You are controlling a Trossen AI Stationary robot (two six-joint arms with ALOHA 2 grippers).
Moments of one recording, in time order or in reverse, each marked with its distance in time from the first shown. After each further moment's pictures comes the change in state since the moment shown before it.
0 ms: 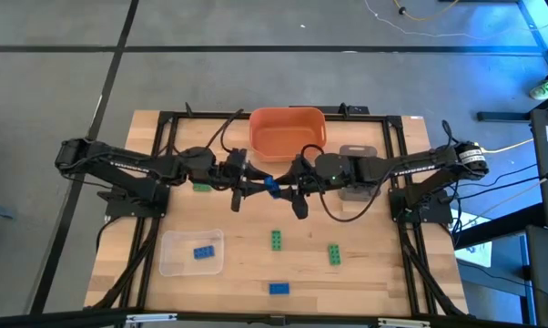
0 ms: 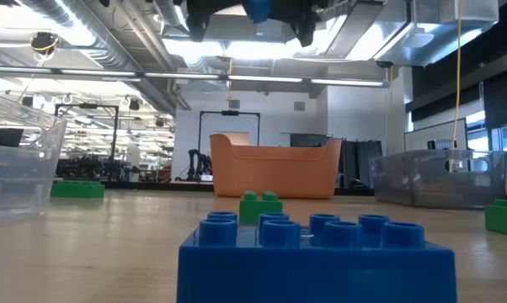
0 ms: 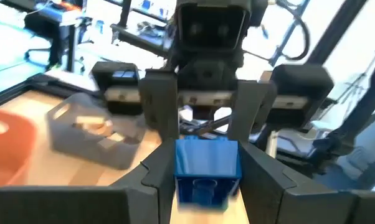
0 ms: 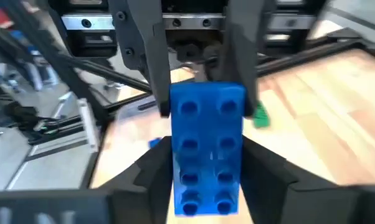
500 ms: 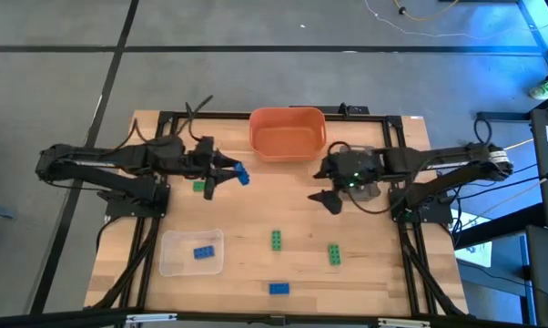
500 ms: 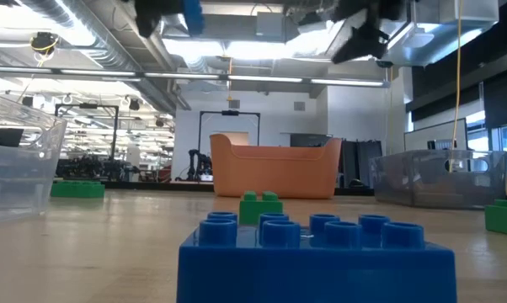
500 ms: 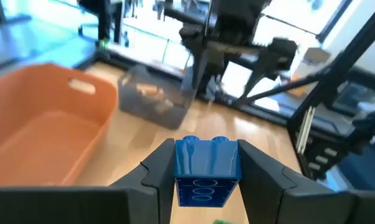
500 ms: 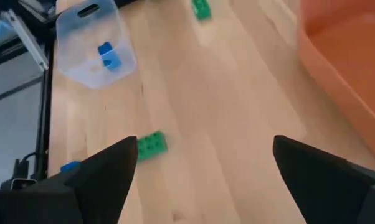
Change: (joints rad) left arm 0.052 -0.334 -0.002 -0.476 -0.071 0.016; right arm -0.019 -0.248 -0.043 -0.609 0.043 0.080
